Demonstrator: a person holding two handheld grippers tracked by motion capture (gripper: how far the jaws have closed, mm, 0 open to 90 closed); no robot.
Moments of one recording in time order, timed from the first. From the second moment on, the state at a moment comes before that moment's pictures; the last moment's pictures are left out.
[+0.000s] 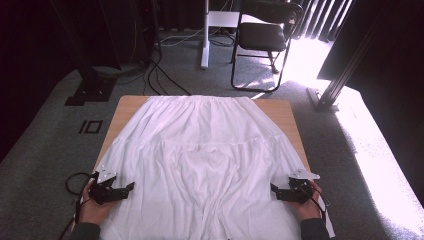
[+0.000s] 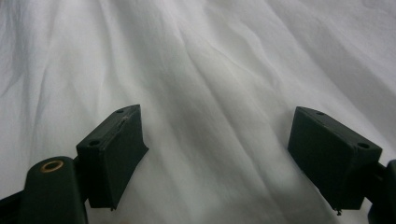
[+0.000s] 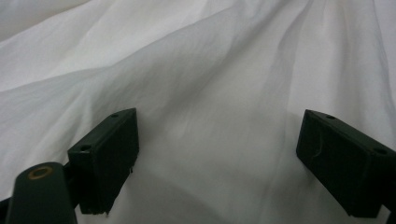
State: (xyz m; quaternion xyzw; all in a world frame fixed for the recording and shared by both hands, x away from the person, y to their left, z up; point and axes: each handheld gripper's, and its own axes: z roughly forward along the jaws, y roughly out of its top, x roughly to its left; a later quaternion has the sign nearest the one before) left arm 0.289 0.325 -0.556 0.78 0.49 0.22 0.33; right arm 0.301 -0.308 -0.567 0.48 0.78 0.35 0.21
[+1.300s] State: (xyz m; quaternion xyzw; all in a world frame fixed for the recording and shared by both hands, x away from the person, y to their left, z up) left arm 0.240 0.391 -0.549 0.71 0.59 0.27 0.27; right arm 0.300 -0.307 -0.567 0.48 0.78 0.35 0.21
